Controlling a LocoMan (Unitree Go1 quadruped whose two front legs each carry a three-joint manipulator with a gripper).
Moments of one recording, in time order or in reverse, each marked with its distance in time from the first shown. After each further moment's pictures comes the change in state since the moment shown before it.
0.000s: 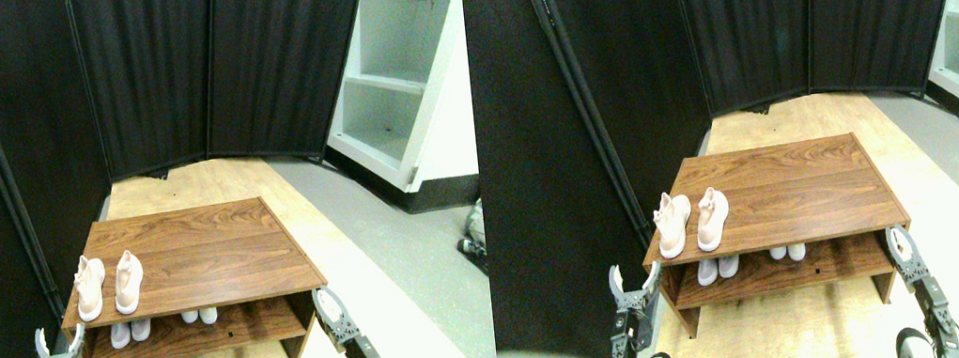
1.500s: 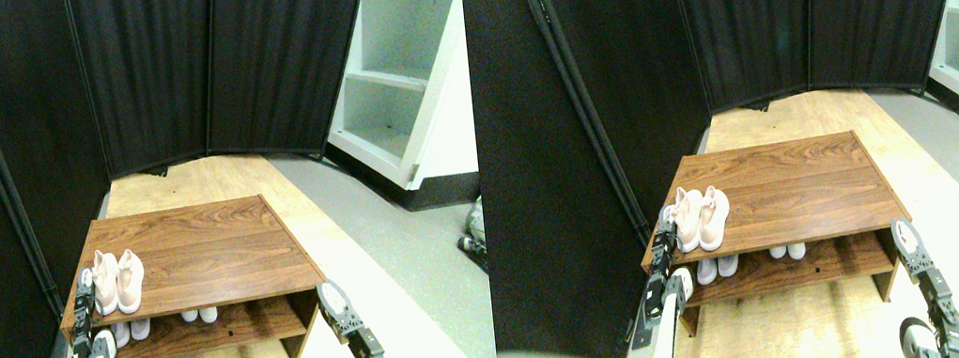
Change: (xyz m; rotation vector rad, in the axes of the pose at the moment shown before) right arm 0.007 -0.002 0.013 0.029 -0.019 0.034; left arm 0.099 0.014 -0.054 0.031 0.082 0.141
